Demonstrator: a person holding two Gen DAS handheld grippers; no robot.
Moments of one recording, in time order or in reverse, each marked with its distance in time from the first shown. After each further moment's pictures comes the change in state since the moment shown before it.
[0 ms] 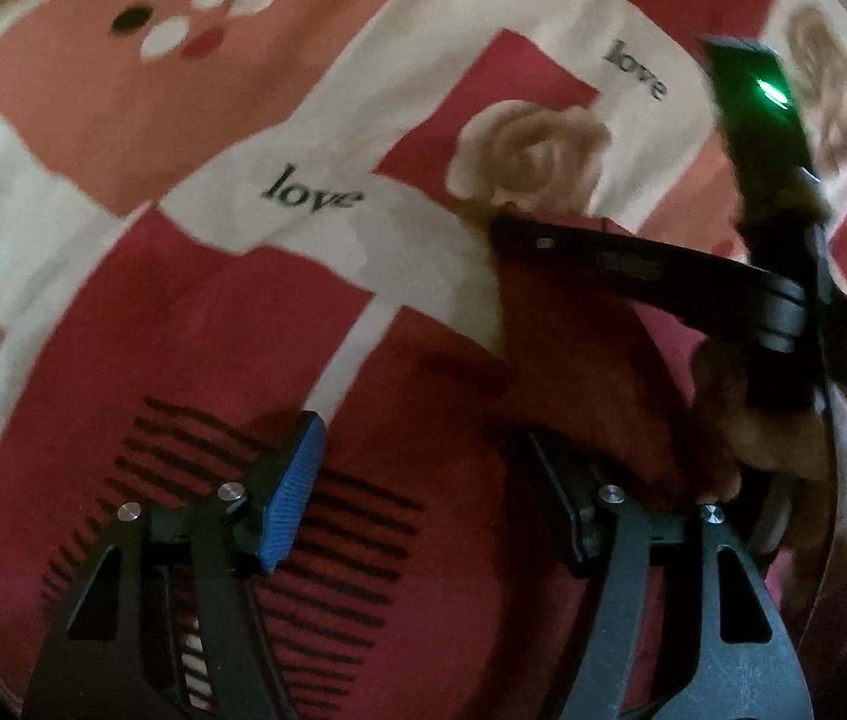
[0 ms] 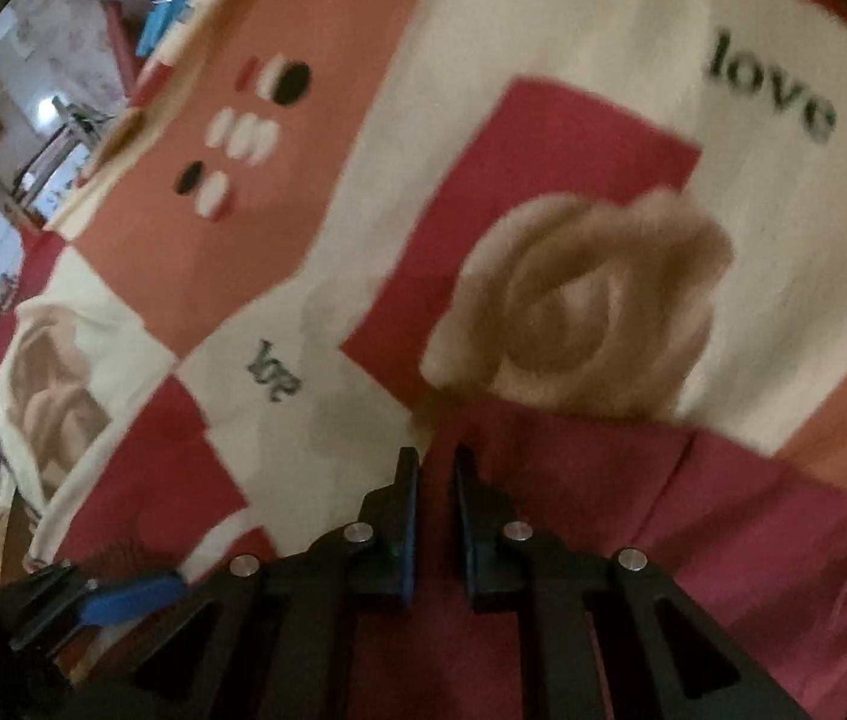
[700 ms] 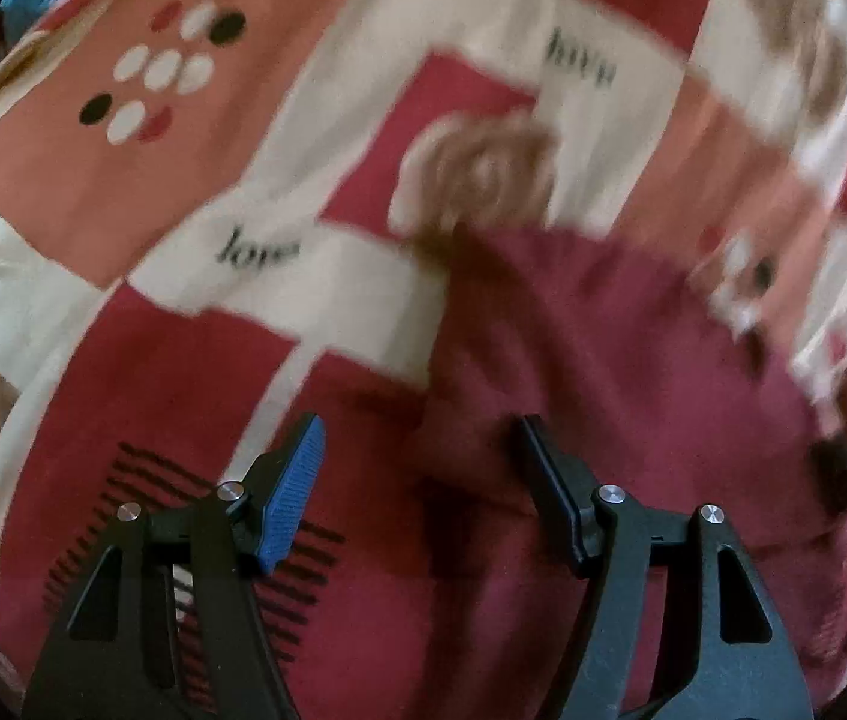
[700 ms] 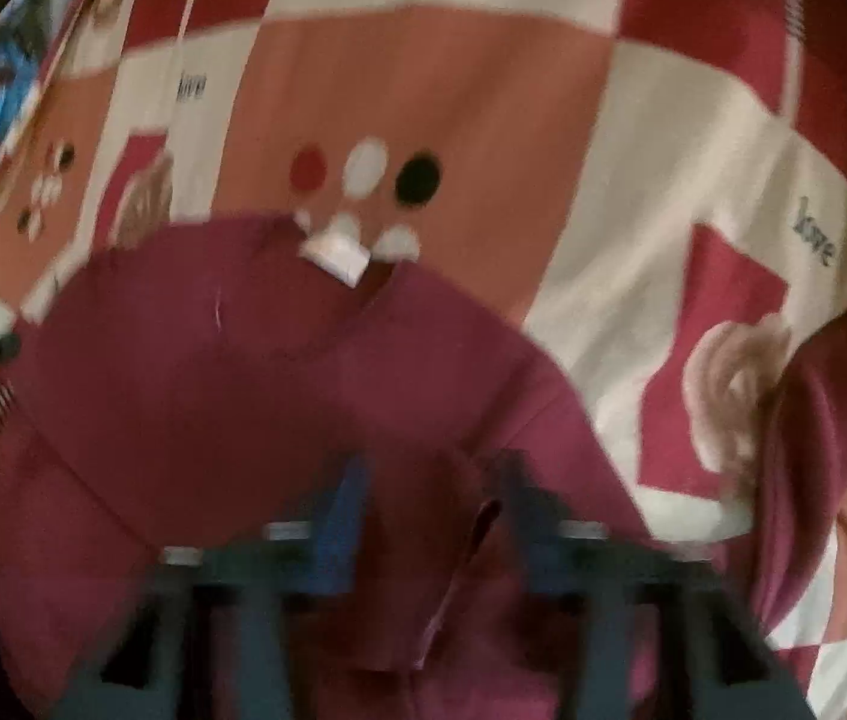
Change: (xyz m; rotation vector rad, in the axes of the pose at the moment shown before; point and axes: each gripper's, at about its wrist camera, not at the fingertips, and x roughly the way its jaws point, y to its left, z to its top) left arm 0.012 -0.058 -0.001 0.139 -0.046 0.154; right arm -0.192 -0.148 -0.173 0.158 -0.013 -0.497
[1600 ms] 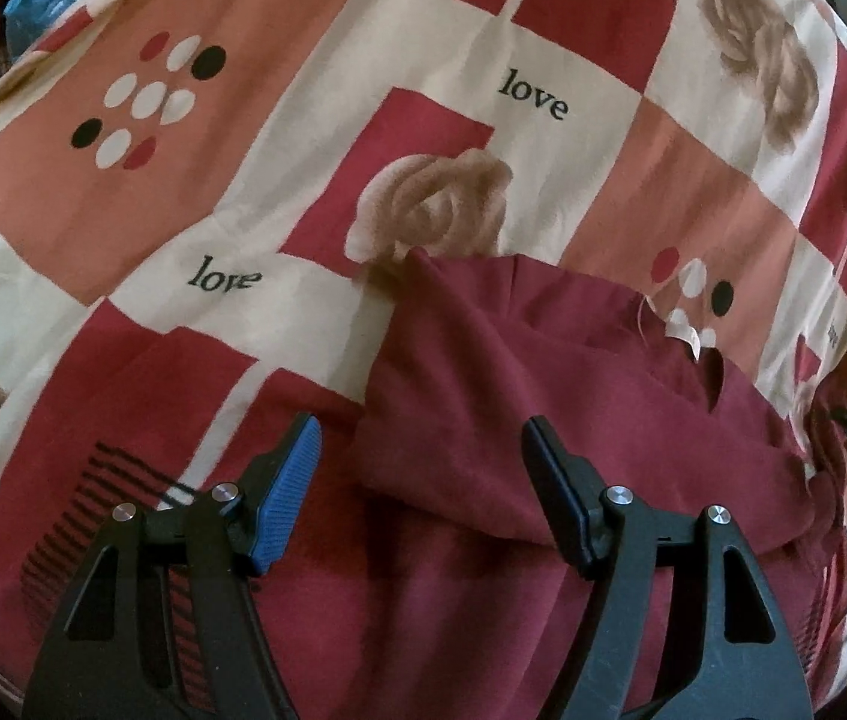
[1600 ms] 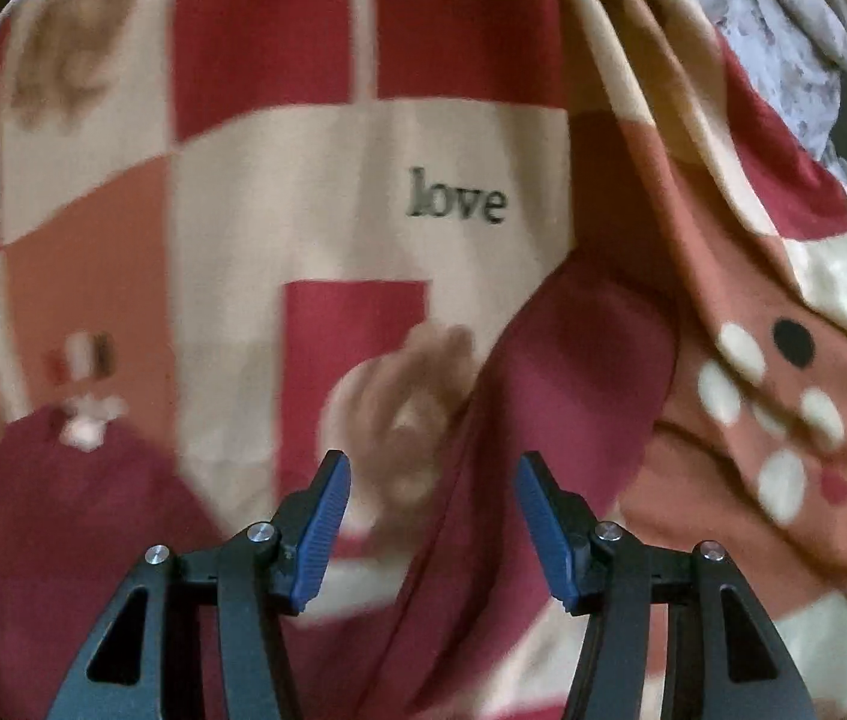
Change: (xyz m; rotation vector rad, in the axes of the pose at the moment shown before) left arm -0.028 -0.018 -0.001 -0.025 -0.109 -0.084; right arm -0.006 -0.181 0.002 0.467 -0.032 -0.205
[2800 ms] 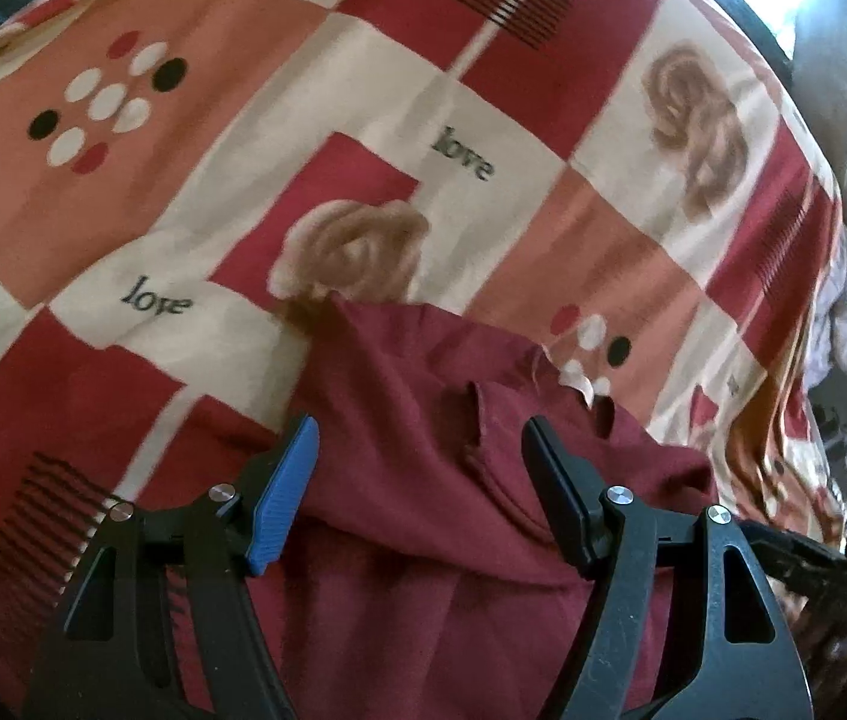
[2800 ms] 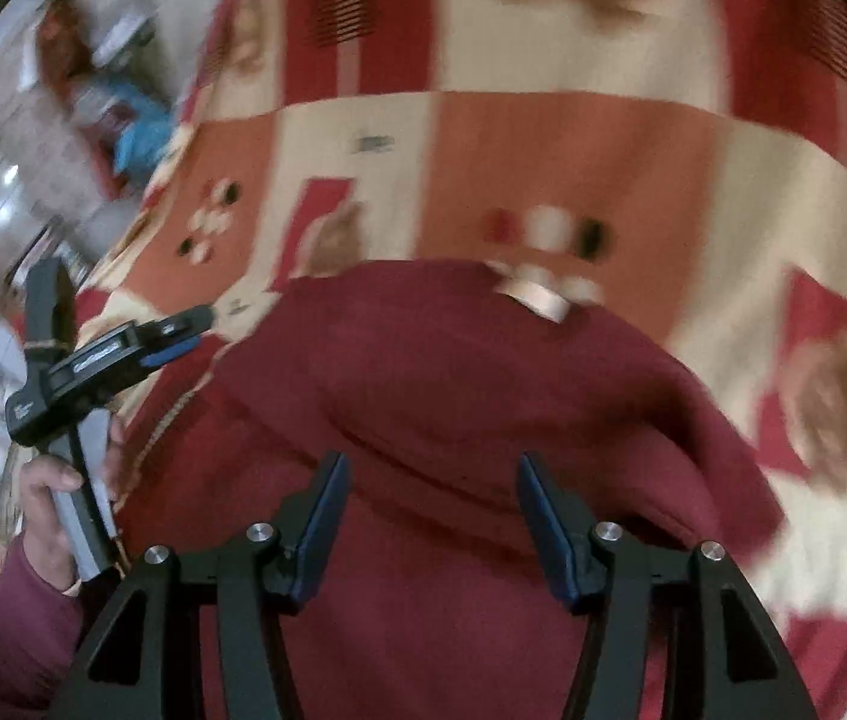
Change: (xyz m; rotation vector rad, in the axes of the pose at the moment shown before) left arm -0.027 -0.002 0.008 -0.078 -0.064 -0.257; right arm -0.115 0.137 -0.097 -0.330 0.040 0.598
